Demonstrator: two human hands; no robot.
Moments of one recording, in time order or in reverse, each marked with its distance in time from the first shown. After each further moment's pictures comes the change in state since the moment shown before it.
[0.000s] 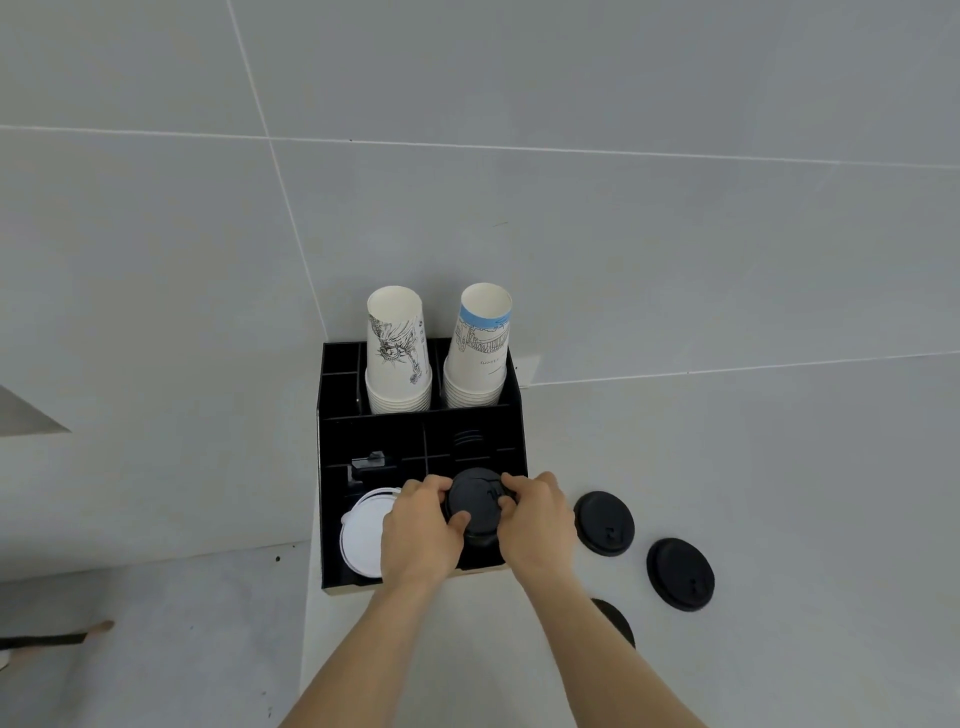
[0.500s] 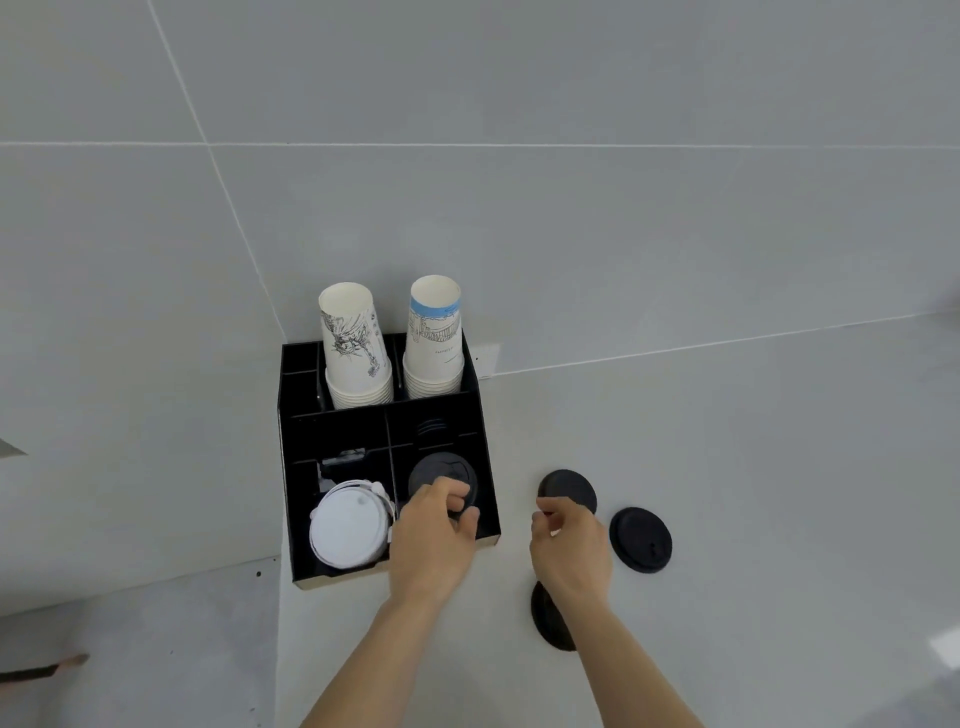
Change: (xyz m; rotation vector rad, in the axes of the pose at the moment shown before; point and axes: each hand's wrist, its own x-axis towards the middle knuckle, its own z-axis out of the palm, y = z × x) left_hand -0.044 0.027 0.019 -0.104 -0.014 0.145; right_hand -0.039 0.067 -0.041 0.145 0.103 0.248
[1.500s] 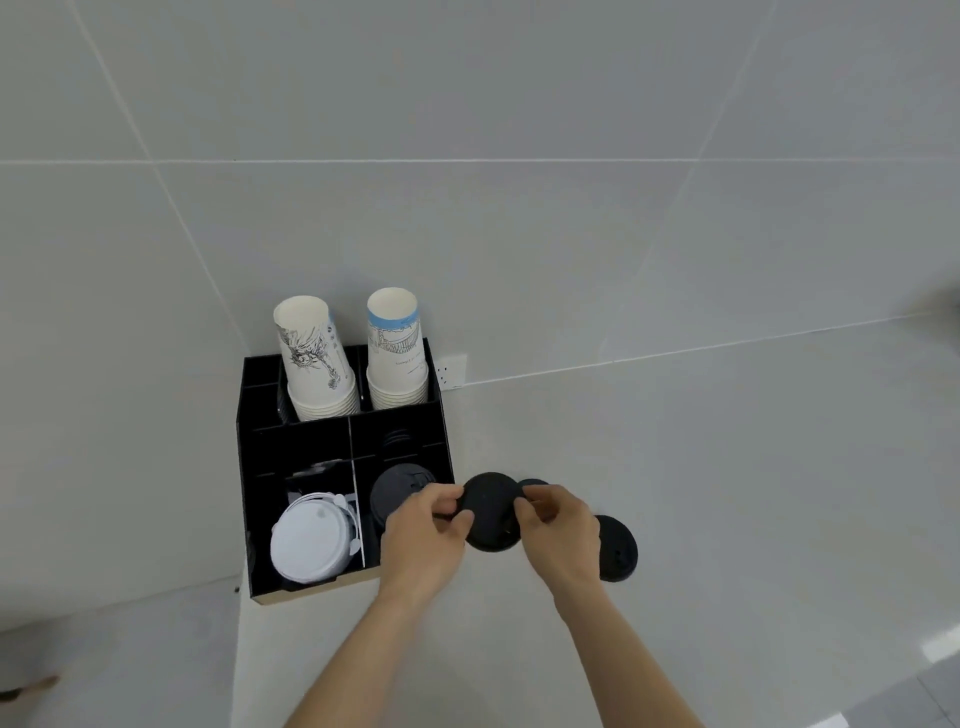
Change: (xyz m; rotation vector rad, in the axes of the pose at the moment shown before) left_hand -0.007 0.039 0.012 -0.215 -0.095 -0.094; right_hand 0.017 -0.001 -0.042 0.249 -0.039 0.018
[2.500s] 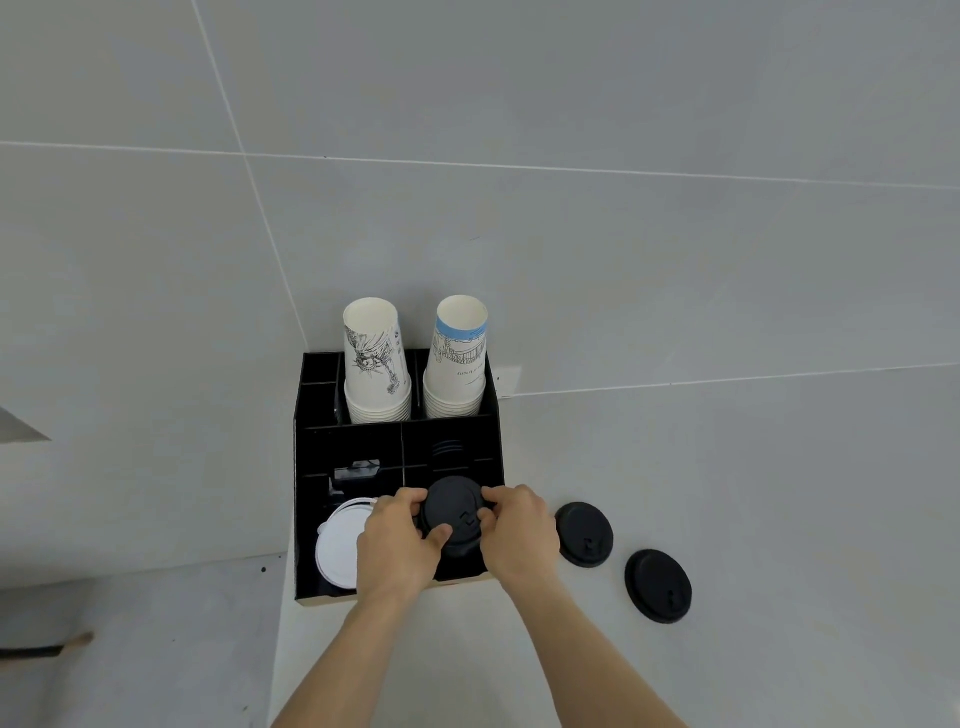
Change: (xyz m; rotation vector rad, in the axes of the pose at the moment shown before) left_hand 0.042 -0.053 -0.049 0.250 0.174 -0.093; right_hand 0.011 -0.039 0.096 -0.458 -0.182 -0.294
